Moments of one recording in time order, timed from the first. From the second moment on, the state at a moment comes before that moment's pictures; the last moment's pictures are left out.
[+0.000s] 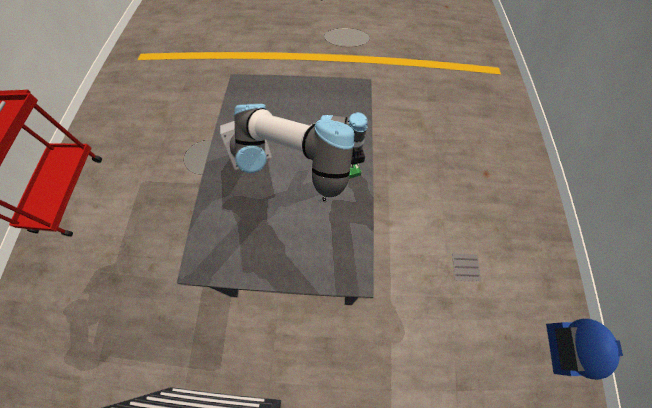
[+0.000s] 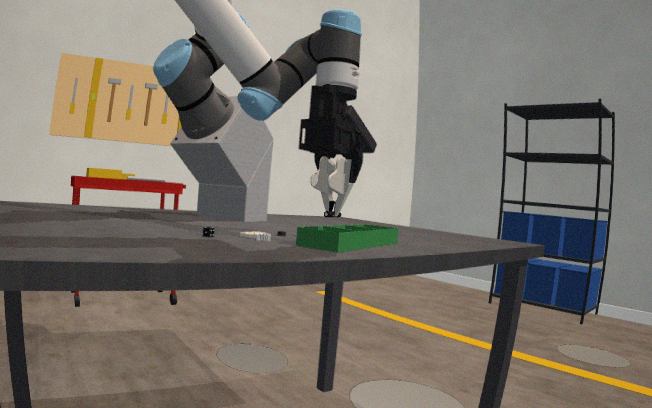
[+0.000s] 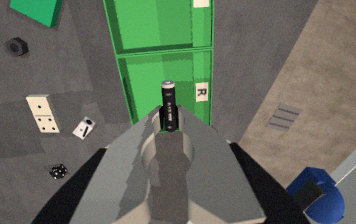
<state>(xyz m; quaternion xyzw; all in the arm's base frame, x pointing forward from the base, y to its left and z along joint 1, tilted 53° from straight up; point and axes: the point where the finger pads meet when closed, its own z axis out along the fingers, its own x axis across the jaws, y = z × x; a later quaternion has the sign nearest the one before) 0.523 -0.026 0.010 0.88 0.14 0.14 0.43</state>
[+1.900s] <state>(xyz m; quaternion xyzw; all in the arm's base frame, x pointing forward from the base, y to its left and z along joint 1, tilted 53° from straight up) 0.529 -0.059 -0.010 0.88 0.15 0.12 0.43</state>
